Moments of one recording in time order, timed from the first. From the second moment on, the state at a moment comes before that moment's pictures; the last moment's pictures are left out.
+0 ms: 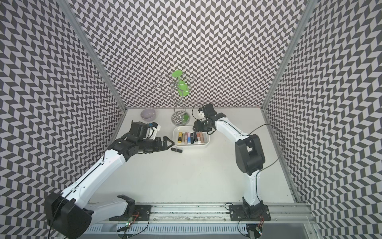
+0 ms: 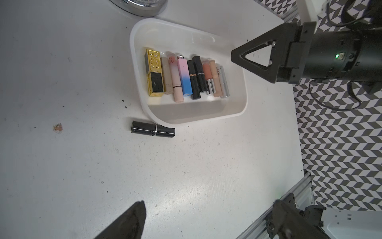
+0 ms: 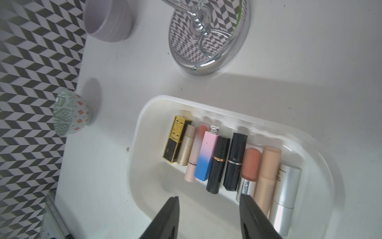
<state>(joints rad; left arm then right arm) -0.38 1.18 1.05 -0.68 0.41 -0.49 0.43 1.98 1.68 -0.63 -0.37 0.30</state>
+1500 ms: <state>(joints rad) -0.29 1.23 0.64 -0.37 0.50 -0.66 0.54 1.39 1.00 -0.36 -0.70 0.41</state>
